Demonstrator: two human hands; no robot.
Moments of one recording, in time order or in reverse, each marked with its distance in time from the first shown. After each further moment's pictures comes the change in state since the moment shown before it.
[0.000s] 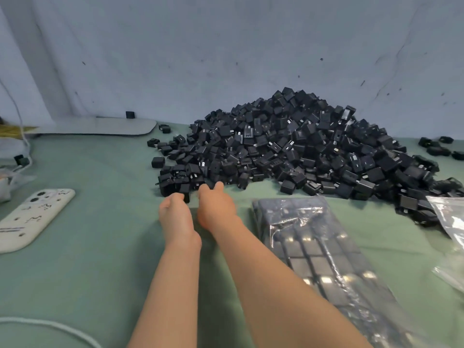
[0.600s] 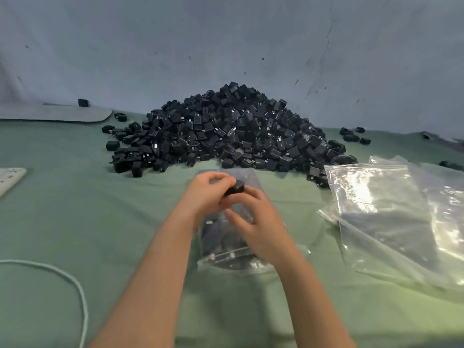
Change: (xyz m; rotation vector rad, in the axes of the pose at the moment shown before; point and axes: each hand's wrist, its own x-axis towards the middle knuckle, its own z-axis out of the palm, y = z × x) left_hand -0.158 -0.017 0.014 0.515 -0.826 0.165; right_hand -0.231 0.114 -0.076 0.418 0.303 -0.111
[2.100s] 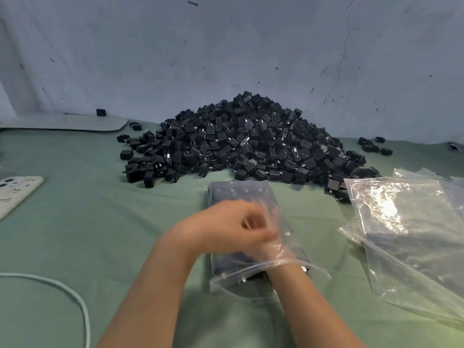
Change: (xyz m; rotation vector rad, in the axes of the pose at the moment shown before) left_hand -0.014 0.014 -0.013 0.899 -0.487 0.301; right_hand 0.061 0.043 0.042 -0.632 -0.205 0.176
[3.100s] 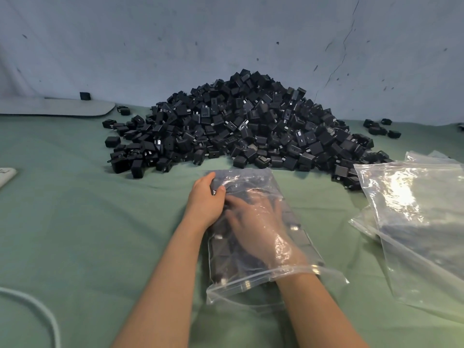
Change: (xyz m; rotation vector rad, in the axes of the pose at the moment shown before) left_hand 0.076 -0.091 0.035 -0.415 0.612 -0.391; right_hand 0.005 0.000 0.008 0.155 0.016 -0.035
